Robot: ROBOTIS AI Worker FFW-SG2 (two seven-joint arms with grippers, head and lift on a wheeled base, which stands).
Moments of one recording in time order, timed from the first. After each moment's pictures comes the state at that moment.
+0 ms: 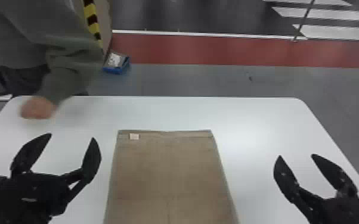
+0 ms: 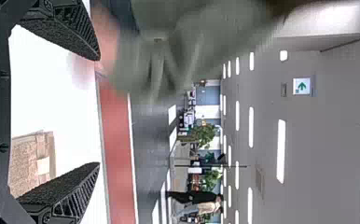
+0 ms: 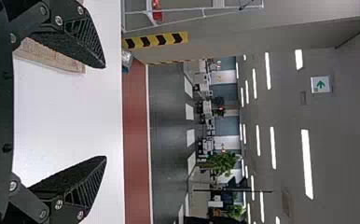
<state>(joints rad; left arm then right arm) 0.60 0.33 -0.09 -2.23 0.17 0.02 0.16 0.83 -0.16 -0.18 -2.34 -0.28 0.03 0.12</state>
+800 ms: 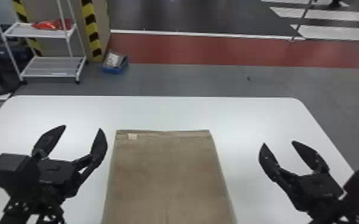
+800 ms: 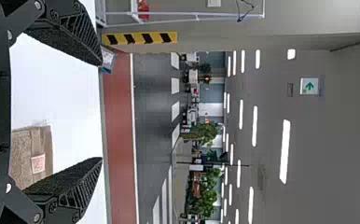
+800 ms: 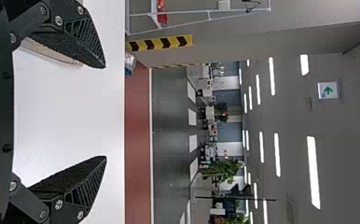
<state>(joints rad) 0.44 0.31 -0.14 -2.09 0.22 0.05 0.15 0.59 -0.17 -0.16 -2.15 -0.26 0.10 0.16</state>
